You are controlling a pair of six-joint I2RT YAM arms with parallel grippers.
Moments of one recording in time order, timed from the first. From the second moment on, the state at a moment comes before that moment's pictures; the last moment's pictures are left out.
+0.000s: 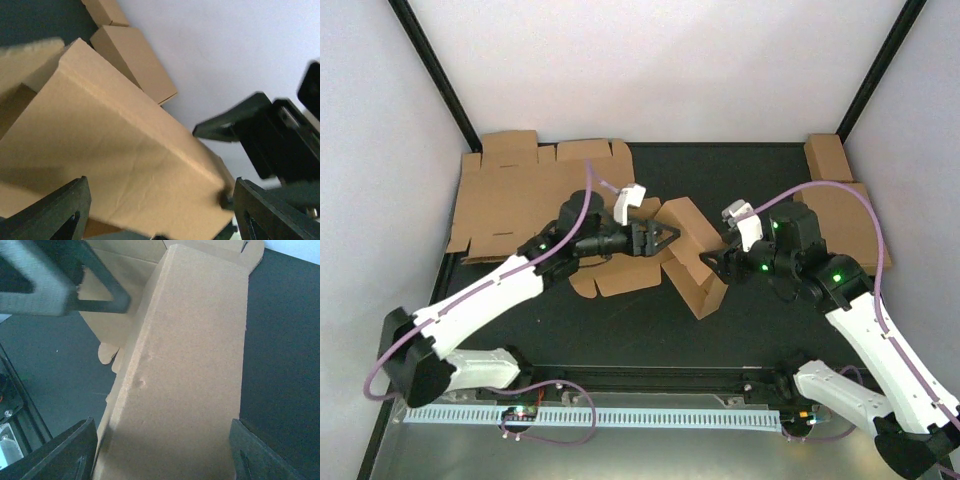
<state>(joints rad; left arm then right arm) -0.74 1.19 0.98 -0.07 0.46 -0.72 0.52 0.90 1.06 -0.81 -0.35 -0.03</state>
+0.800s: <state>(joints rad) -0.79 1.36 1.08 -0.10 0.38 -0.95 0.52 0.87 1.06 -0.82 -0.37 -0.02</state>
